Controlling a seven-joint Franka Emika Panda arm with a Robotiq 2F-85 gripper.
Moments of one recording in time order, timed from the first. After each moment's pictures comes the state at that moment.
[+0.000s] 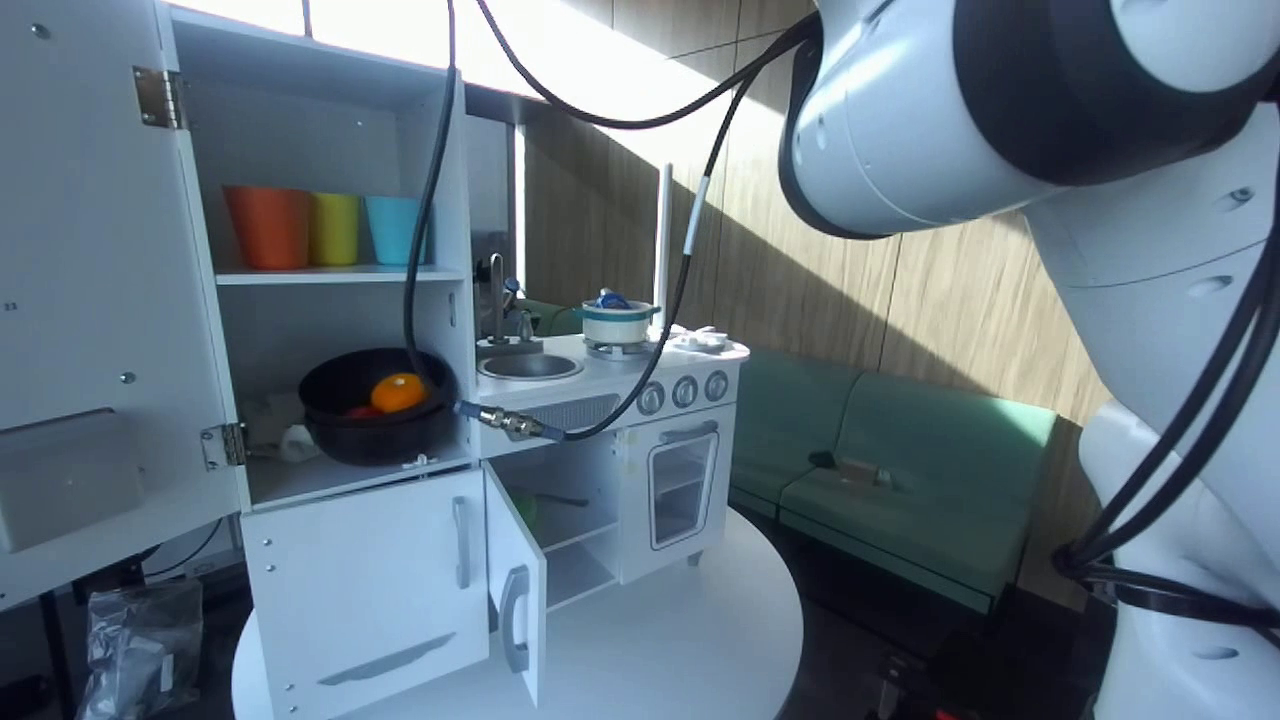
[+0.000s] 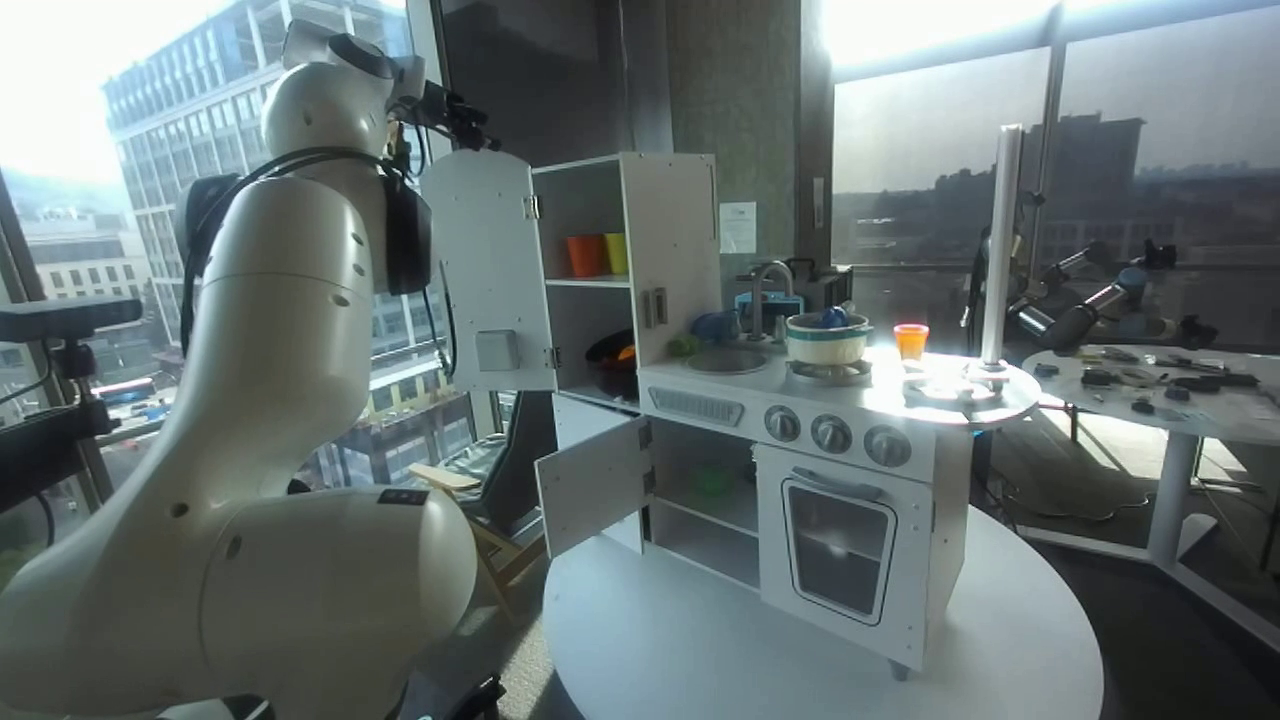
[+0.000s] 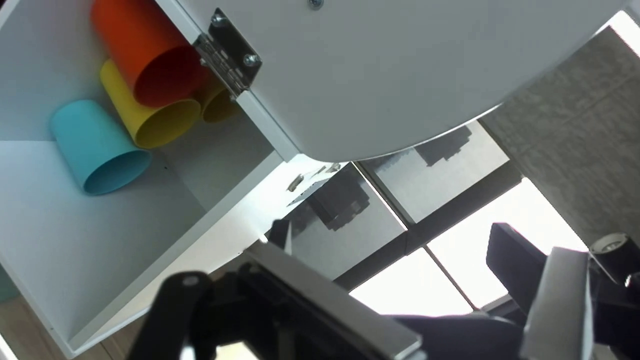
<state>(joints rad) 0.79 0.62 0.29 -0.57 -1.27 1.86 1.78</state>
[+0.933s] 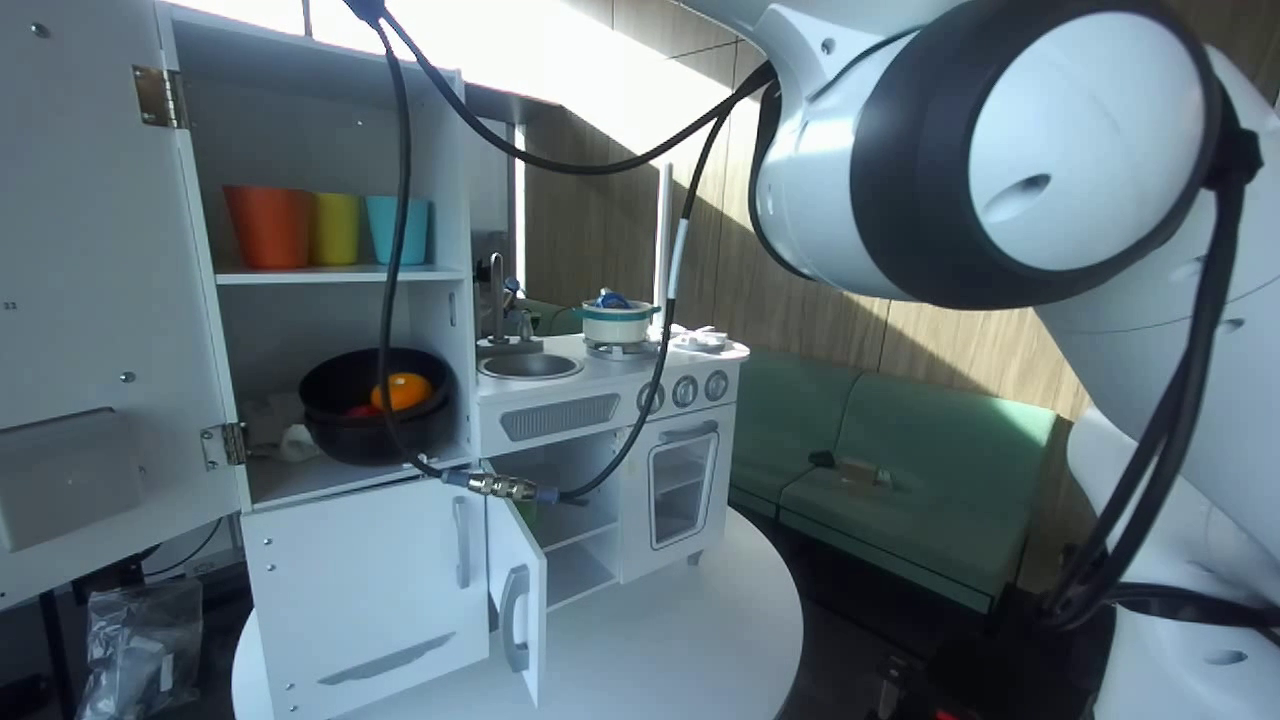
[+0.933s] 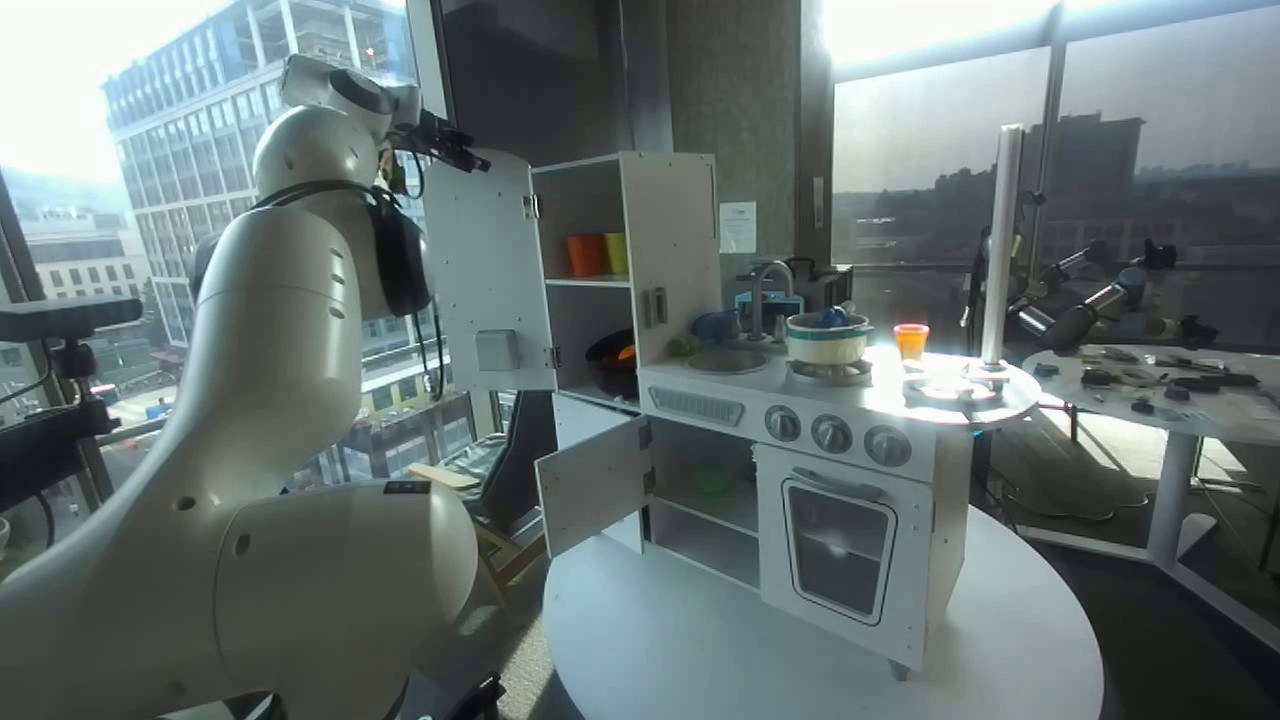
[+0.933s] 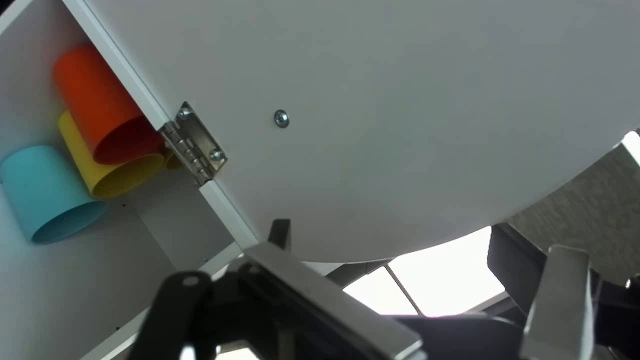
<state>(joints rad) 0.92 0.75 0.01 -0.45 -1.07 1.97 1.70</state>
